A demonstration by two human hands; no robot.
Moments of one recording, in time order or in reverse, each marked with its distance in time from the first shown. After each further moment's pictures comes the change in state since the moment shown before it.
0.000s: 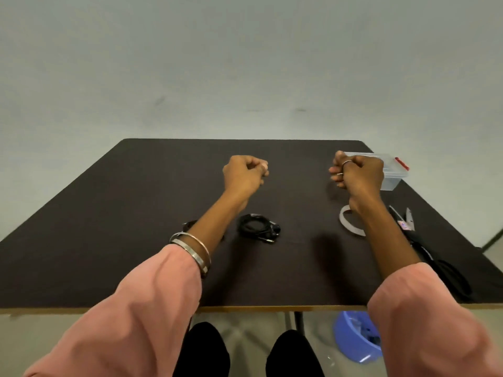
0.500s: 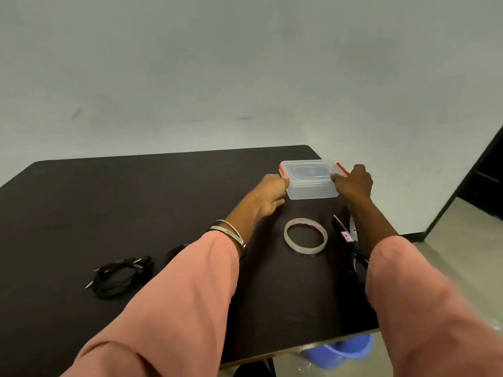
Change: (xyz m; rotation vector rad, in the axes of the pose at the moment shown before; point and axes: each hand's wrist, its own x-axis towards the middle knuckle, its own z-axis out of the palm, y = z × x) left_hand 0.028 0.031 0.194 -0.256 -0.575 -0.420; right_hand 0.121 0.050 -0.096 -0.555 0.201 0.151
